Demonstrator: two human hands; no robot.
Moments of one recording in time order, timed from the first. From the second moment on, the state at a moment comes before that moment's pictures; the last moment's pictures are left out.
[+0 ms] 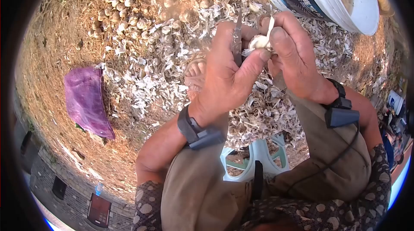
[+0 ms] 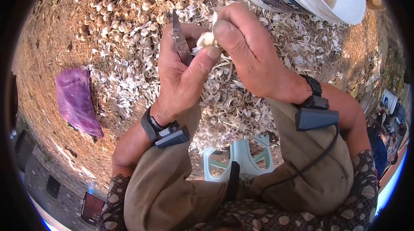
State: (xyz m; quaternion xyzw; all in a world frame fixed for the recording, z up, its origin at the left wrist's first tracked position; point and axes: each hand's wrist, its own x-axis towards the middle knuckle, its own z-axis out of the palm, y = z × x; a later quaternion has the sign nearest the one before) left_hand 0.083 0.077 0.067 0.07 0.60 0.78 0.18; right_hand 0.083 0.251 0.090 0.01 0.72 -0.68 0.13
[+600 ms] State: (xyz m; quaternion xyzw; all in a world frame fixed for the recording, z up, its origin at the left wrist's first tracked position) left_hand 0.080 0.071 0.069 0.04 0.56 0.80 0.21; right_hand 0.073 0.252 0.091 0.19 0.50 -0.78 0.31
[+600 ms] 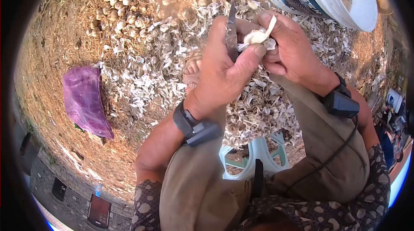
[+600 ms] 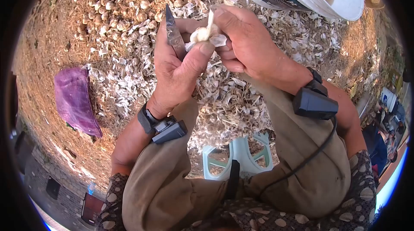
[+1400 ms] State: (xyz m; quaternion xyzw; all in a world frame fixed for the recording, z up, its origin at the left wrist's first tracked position) left_hand 0.083 0.042 0.075 -0.11 0.39 0.85 0.33; right_hand 0.074 0.274 0.109 0.05 0.57 -0.72 0.39
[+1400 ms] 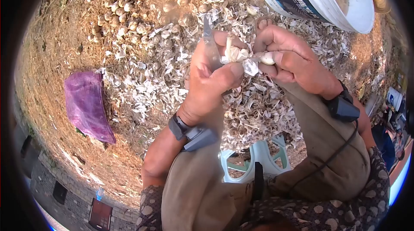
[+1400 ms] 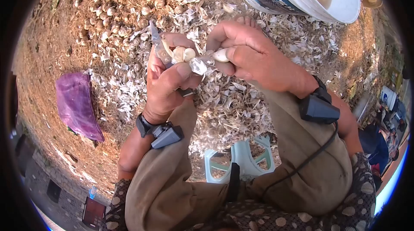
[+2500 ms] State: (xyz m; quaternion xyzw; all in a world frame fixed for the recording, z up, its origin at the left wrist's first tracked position) left_hand 0.076 0.060 0.071 0.14 0.63 0.75 0.15; right_hand 0.074 0.259 0.084 -0.14 0.76 -0.62 0.12
